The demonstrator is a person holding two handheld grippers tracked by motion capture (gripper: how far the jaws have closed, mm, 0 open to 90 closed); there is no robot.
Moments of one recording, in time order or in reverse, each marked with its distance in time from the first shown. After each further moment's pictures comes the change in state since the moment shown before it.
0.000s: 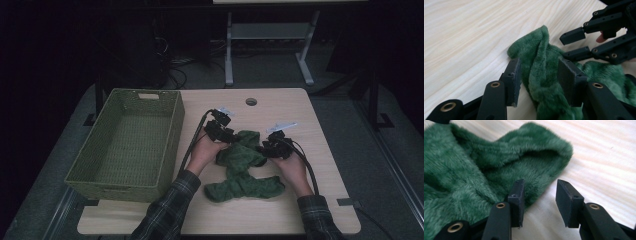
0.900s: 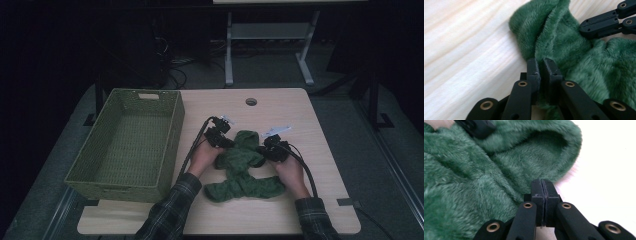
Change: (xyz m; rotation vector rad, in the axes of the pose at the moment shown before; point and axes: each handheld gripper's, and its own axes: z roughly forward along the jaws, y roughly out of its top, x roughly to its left) left arm 0.016 -0.020 0.011 0.106 0.021 0.001; right arm 0.012 -0.002 0.001 0.015 -0.021 -0.077
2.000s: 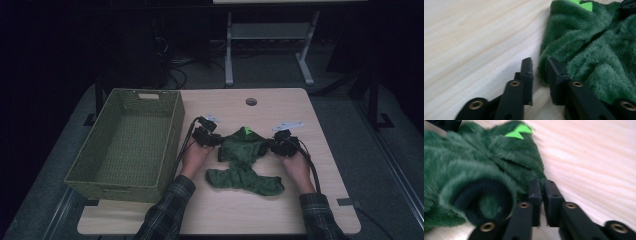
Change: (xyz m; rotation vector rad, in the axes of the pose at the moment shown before) left arm 0.024 -0.022 -0.013 -0.138 0.108 -0.048; right arm -0.029 -0.002 -0.013 -0.088 -0.059 0.057
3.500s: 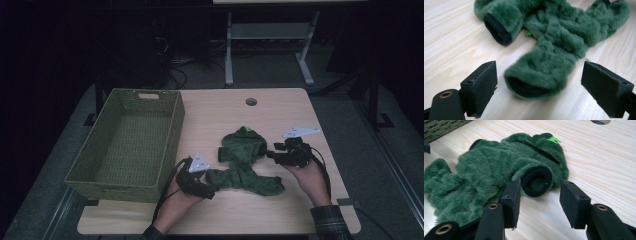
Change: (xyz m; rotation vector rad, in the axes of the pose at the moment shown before) left arm -0.086 -0.105 -0.082 -0.075 -0.029 0.163; right arm 0.025 -0.006 -0.062 -0.030 0.100 0.004
